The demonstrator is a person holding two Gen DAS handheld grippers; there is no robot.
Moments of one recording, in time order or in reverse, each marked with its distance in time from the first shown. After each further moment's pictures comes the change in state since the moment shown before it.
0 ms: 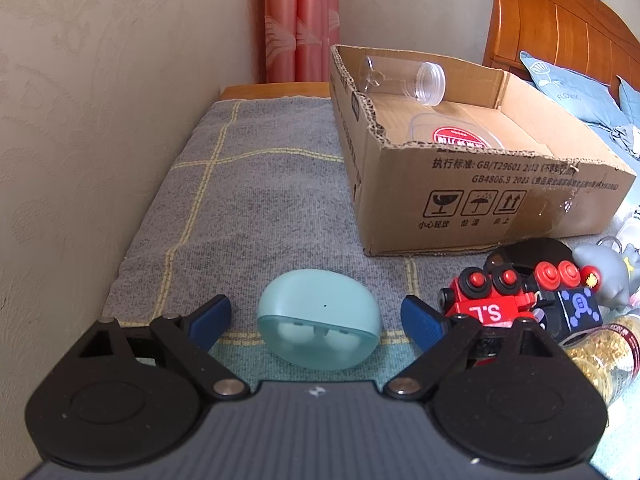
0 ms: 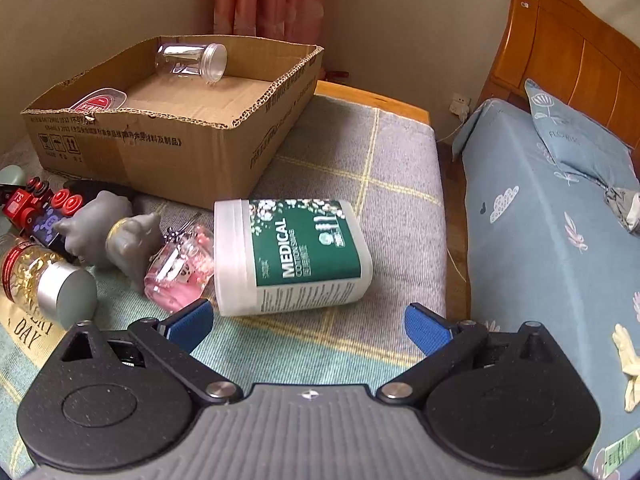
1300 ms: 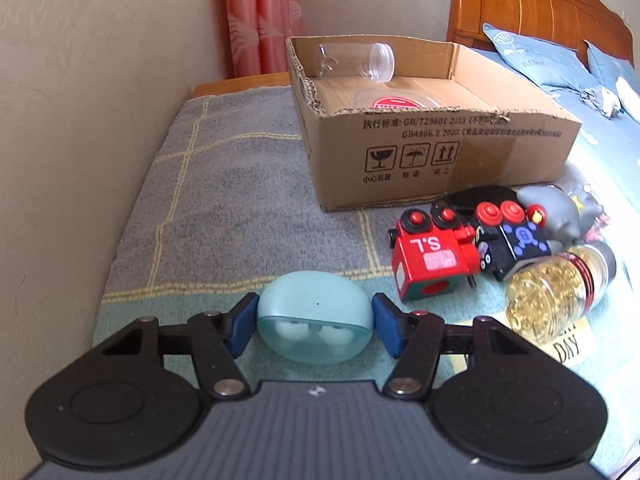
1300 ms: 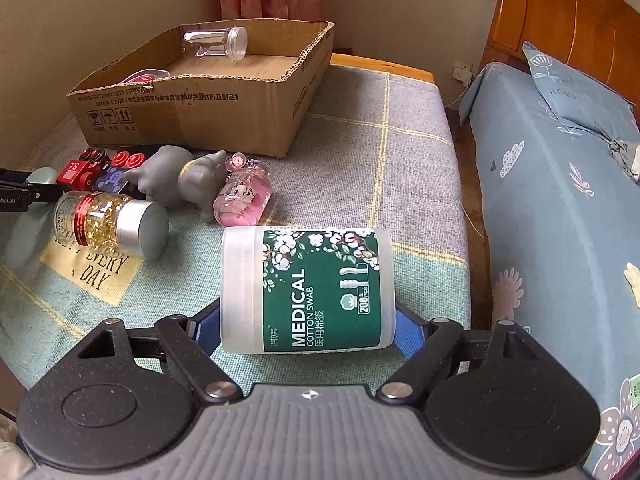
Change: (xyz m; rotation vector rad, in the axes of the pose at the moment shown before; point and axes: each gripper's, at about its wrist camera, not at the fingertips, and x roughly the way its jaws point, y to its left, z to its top) left arm -0.036 -0.013 -0.021 0.109 0.036 -0.044; right arm -0.047 0.024 -0.044 0.112 0.069 0.060
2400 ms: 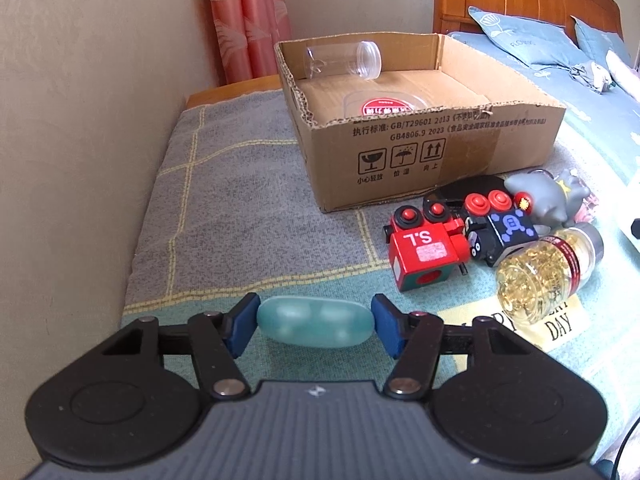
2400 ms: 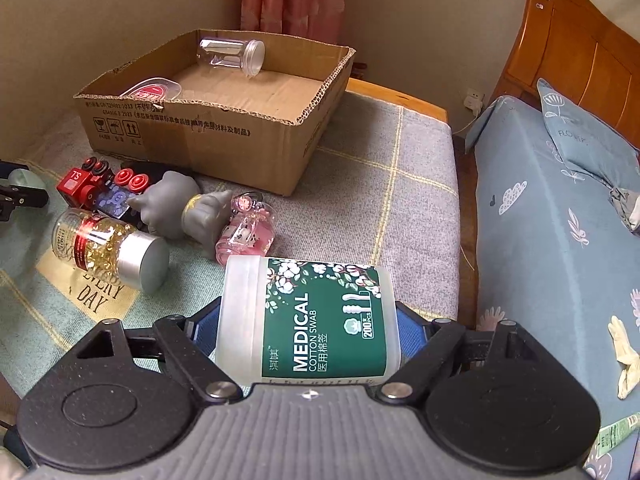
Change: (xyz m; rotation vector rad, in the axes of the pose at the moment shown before) left arm -0.018 -0.004 0.007 0.076 0.026 0.014; right arm -0.006 0.009 0.035 -0.128 -0.025 -0.027
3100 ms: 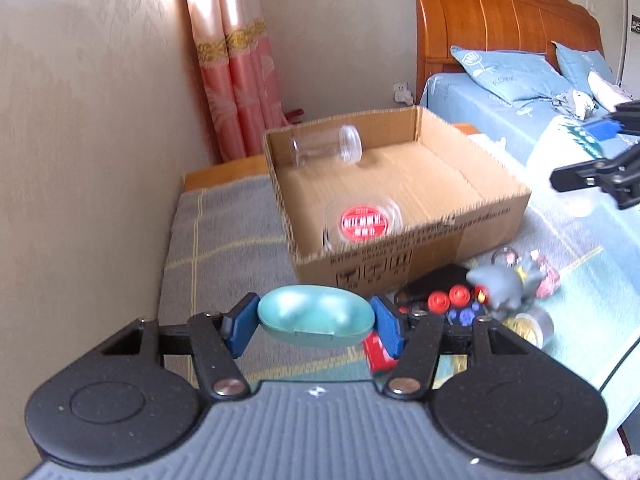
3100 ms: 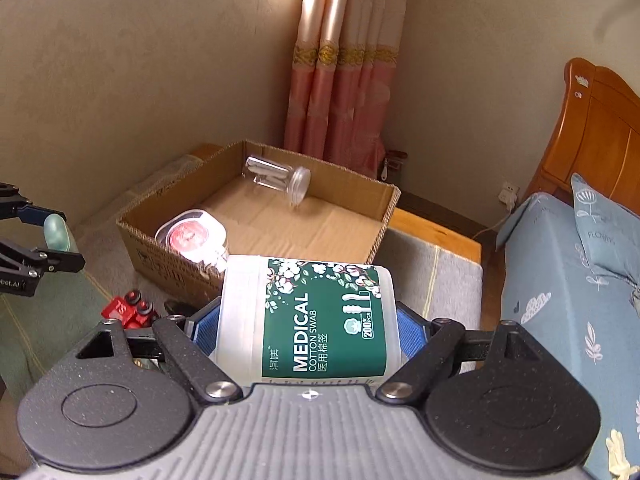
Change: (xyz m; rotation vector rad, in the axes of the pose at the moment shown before) left arm -0.048 -0.009 0.060 0.044 -0.129 -0.015; right arm -0.022 0.013 0.115 -0.105 -0.210 0.107
